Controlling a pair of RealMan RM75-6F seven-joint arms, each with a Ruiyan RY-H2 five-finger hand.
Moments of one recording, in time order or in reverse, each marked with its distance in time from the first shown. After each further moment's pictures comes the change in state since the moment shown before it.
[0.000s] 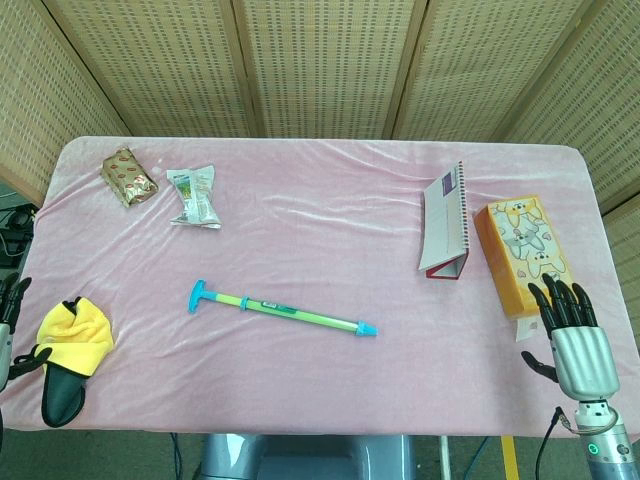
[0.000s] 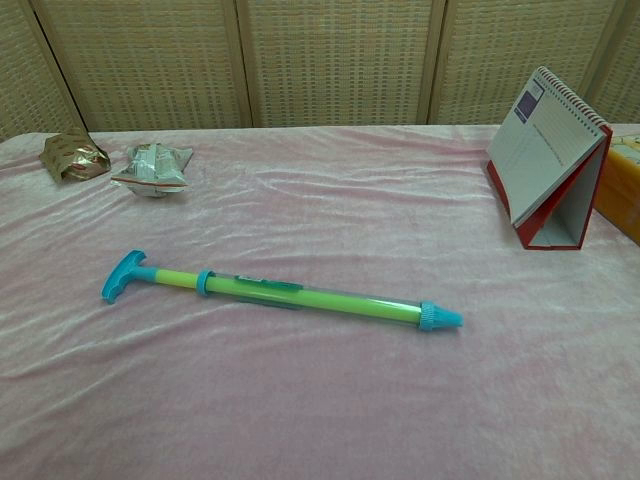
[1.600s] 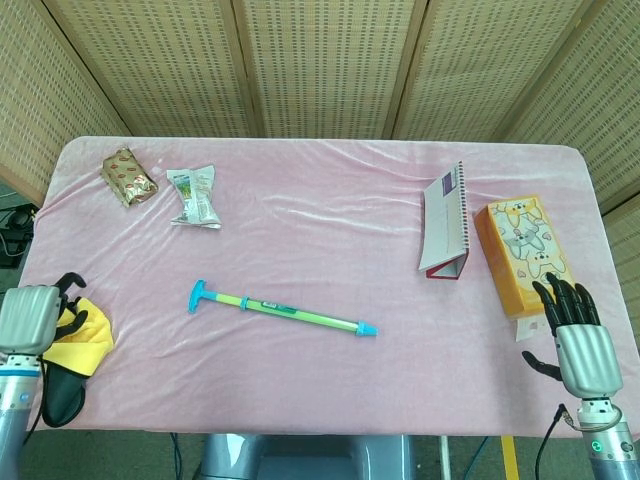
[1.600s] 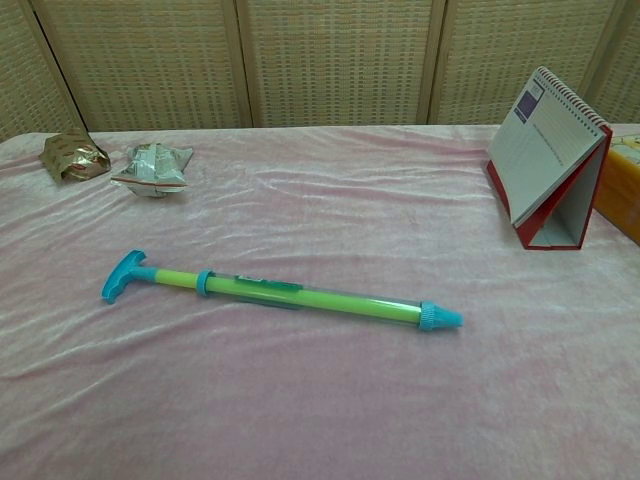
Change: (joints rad) left arm -0.178 -0.074 -0.109 -0.009 -0.107 -0.212 0.176; right arm 0.003 0.032 0.005 -0.041 0.046 -0.039 0.041
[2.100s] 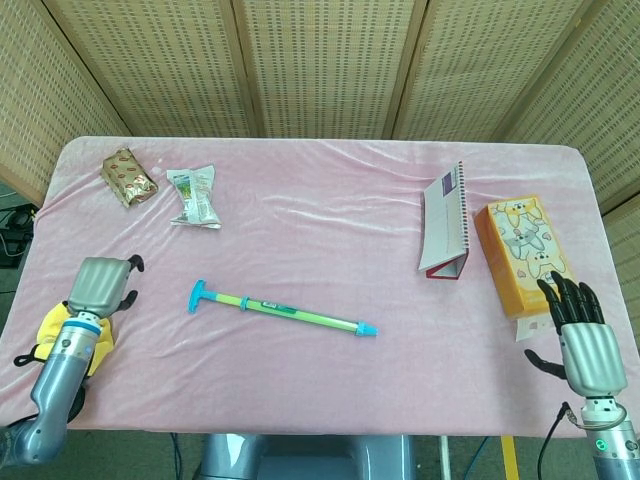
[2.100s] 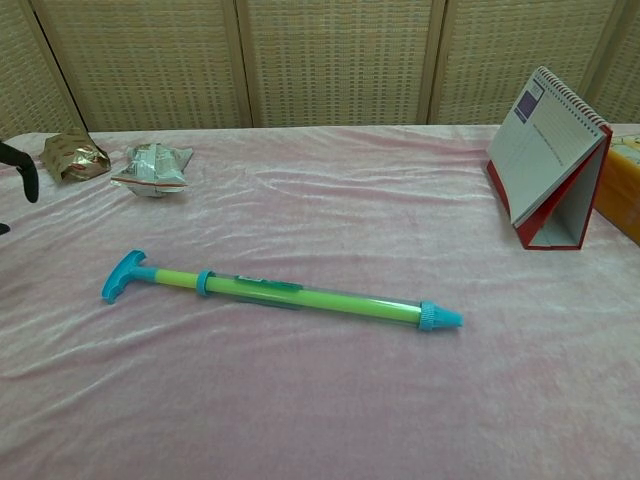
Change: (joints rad) left arm -0.262 -0.076 -0.038 -0.033 -0.315 -0.287 0.344; right arm 0.000 0.014 0.010 -0.001 0.020 -0.005 0.048
